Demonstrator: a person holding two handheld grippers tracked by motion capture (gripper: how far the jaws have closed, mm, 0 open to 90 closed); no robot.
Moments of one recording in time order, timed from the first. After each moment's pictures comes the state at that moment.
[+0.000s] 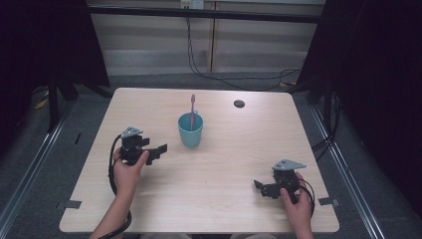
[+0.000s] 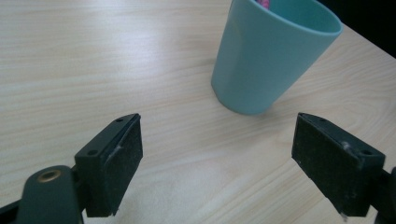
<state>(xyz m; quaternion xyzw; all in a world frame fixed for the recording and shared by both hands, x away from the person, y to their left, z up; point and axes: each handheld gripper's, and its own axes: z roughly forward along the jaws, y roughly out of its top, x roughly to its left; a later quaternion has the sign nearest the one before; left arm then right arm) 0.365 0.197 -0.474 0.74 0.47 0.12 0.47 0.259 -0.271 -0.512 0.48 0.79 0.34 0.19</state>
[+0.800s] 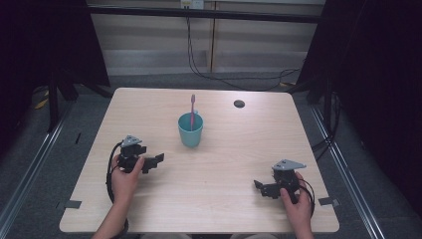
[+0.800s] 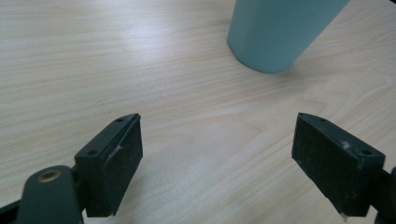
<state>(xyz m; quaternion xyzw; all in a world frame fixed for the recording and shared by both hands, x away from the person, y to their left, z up) 0.355 0.208 -0.498 0.76 0.46 0.12 0.44 0.259 -0.271 -0.512 0.48 0.79 0.34 0.19</state>
